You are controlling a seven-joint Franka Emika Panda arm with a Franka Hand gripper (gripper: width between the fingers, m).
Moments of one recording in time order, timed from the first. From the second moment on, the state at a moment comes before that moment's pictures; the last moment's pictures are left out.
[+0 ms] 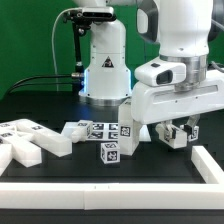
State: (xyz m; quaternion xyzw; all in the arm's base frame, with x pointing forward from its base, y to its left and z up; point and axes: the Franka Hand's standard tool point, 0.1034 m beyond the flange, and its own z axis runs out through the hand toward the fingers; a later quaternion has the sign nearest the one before) arm 0.447 0.125 0.033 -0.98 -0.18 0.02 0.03
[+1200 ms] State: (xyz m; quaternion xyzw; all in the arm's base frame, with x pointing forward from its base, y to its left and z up) arm 0.436 0.156 0.023 -0.98 -0.17 0.01 0.04
